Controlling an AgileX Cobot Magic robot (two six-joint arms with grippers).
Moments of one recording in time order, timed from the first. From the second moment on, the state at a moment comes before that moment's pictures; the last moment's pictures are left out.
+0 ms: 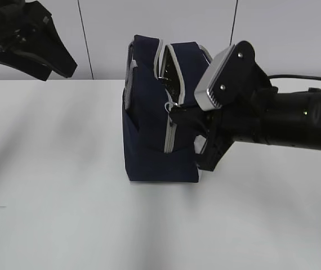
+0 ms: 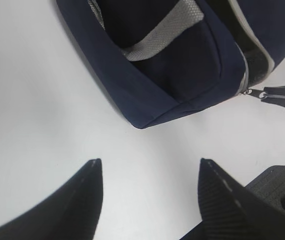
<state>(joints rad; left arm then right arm) -0.25 1.60 -1.49 -0.47 1.17 0.23 0.45 1.54 -0.73 -0.92 -0.49 0.32</state>
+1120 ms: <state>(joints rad) -0.25 1.60 -1.23 -0.66 0.96 0.53 0.45 1.62 -1.10 -1.67 -0.51 1.25</state>
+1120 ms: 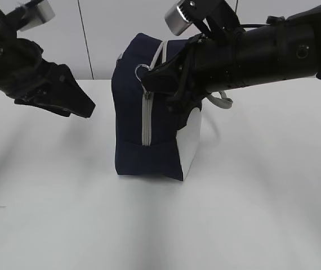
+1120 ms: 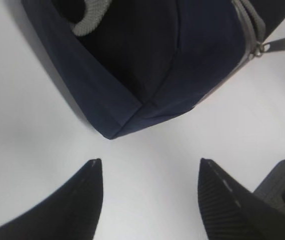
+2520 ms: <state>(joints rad) -0.33 1.70 -1.06 -1.25 0.53 1.28 0.45 1.67 -1.18 -1.59 -0.49 1.32</state>
